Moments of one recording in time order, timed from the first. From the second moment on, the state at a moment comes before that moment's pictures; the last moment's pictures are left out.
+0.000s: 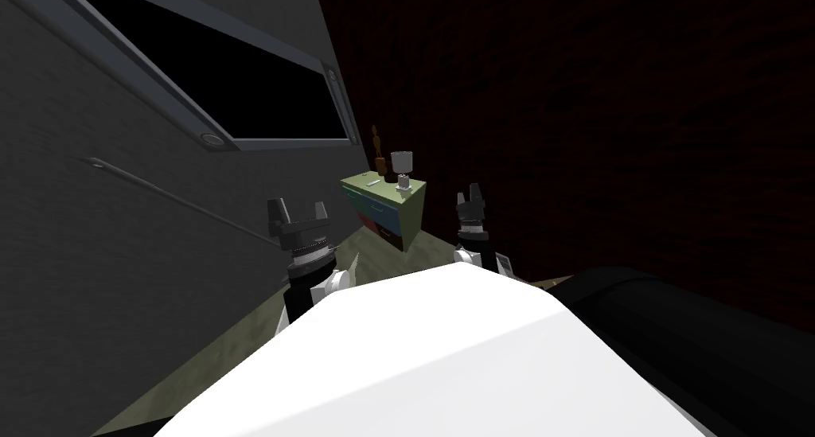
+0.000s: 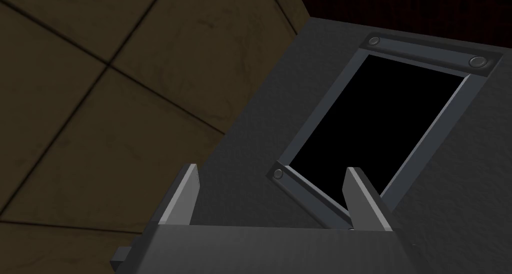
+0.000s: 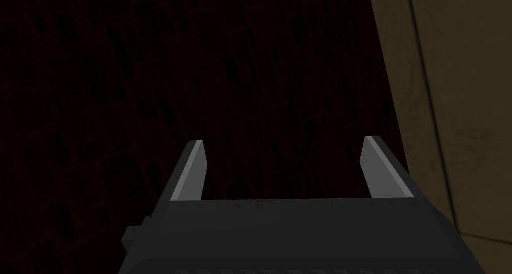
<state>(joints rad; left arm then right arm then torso) 0.47 0.03 -0.02 -2.36 0.03 -0.54 0.13 0.54 0.00 -0.01 -2.37 -0.04 -0.44 0.13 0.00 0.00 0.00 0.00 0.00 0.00</state>
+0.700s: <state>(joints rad) 0.47 0.03 -0.02 -2.36 0.03 -0.54 0.13 0.54 0.00 -0.01 -2.37 -0.04 -0.44 0.13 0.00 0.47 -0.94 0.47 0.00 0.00</state>
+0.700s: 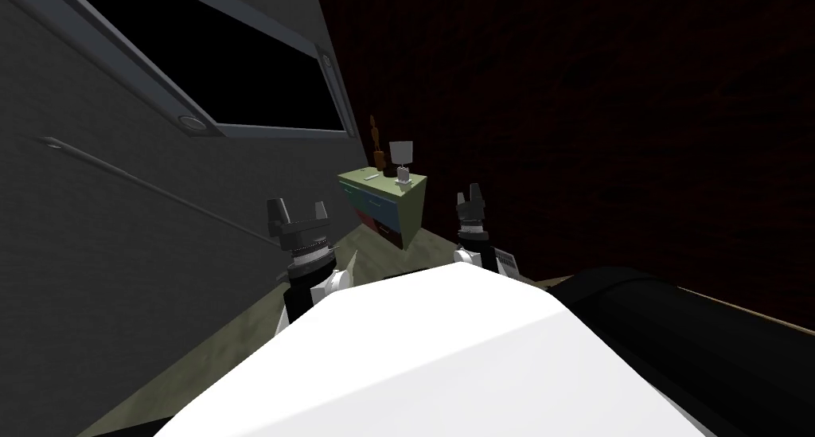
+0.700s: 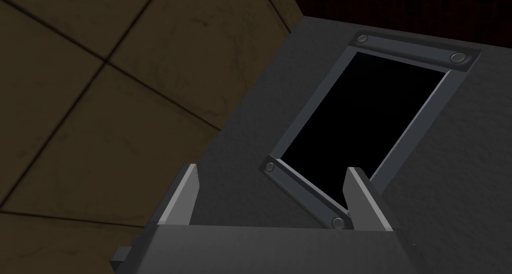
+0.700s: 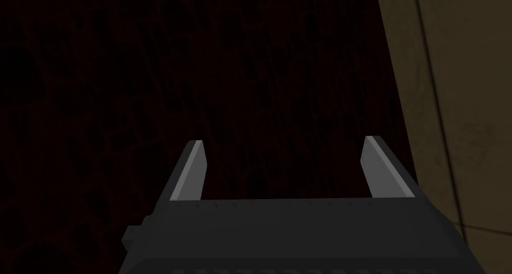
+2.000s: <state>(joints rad) 0.47 0.13 -0.02 -2.16 -0.02 -0.69 0.04 0.54 0.00 -0.01 -2.37 -0.04 -0.44 0.13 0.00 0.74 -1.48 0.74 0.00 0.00</state>
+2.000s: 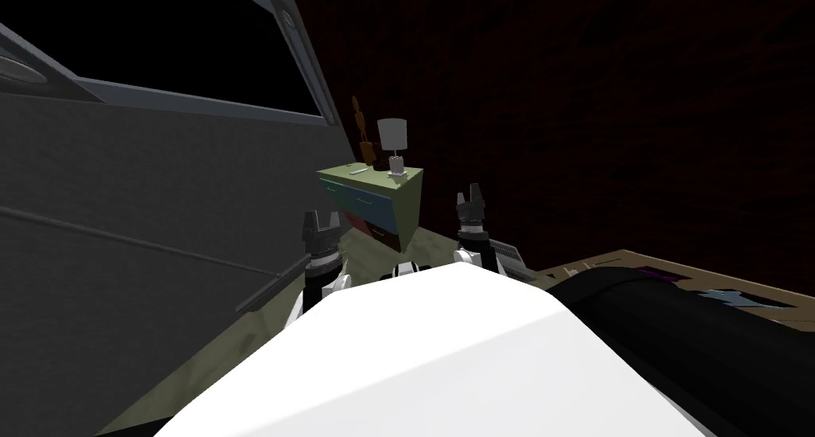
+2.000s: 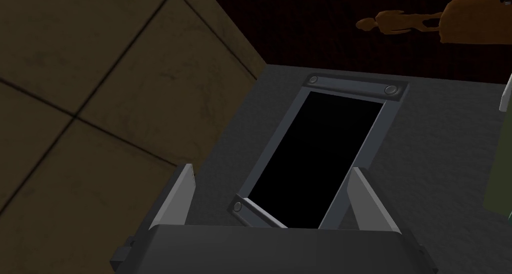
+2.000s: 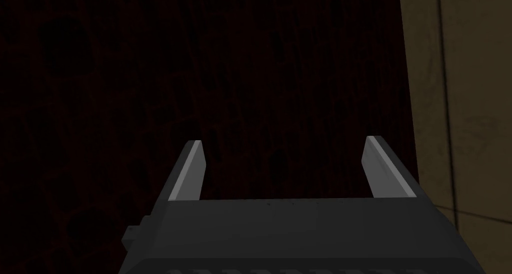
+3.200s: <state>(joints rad) 0.47 0.14 -0.03 -1.83 -0.10 -0.94 -0.10 0.54 0.00 -0.01 -2.37 -0.04 -0.44 0.13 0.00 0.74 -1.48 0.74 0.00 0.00</state>
